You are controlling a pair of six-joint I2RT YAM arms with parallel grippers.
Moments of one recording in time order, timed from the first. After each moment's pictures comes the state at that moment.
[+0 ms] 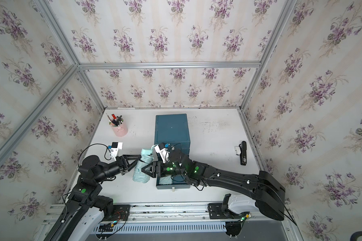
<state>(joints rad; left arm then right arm) -0.24 0.46 0.41 -0.14 0.77 -1.19 1.13 1.31 0.81 0.16 -0.34 1.02</state>
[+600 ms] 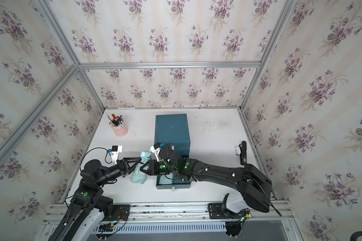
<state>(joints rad) -0.24 0.39 0.33 -0.14 0.74 -1.14 1.14 1.46 0.93 0.06 -0.33 1.05</state>
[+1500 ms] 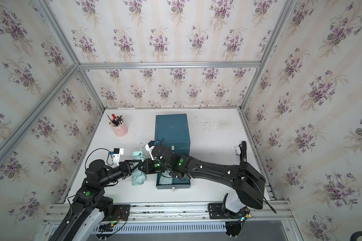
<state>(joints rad) -0.24 0.39 0.28 -0.19 0.70 -1.07 1.16 1.53 1.07 -0.06 -0.28 0.97</state>
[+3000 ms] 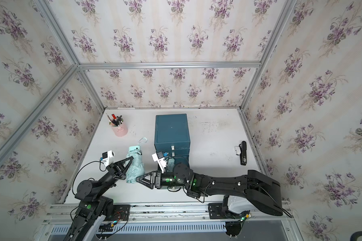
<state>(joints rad) -0.29 0.00 0.09 0.22 0.52 -1.58 1.28 1.33 0.60 0.75 -0.29 1.15</state>
